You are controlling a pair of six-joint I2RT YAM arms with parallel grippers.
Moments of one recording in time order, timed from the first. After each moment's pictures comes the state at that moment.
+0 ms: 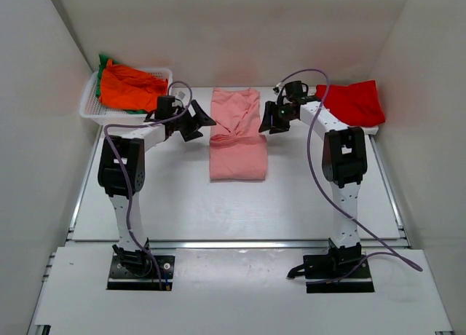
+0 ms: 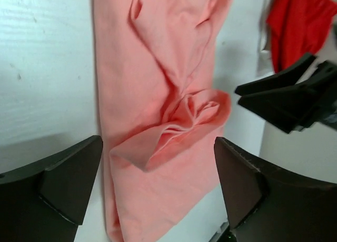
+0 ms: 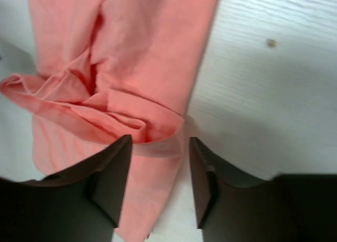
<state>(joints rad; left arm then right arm) -0.17 2.04 1.38 -0.04 0.54 -0.72 0.22 2.24 1.86 -0.58 -0.48 0.23</state>
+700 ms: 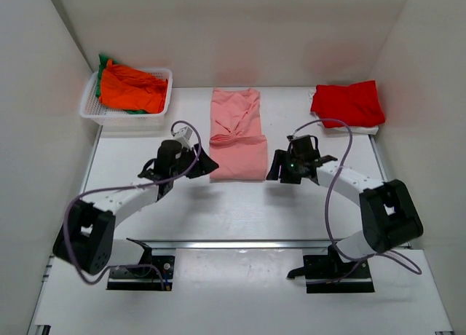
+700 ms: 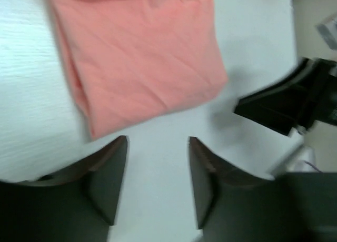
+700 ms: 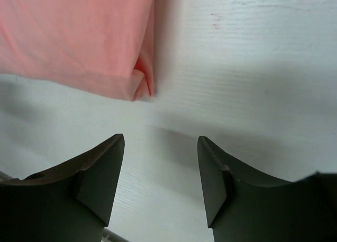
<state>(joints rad) -0.40 1.36 0.65 0.17 0.34 -0.67 0.37 1.50 0.82 -0.27 -0.24 0.49</state>
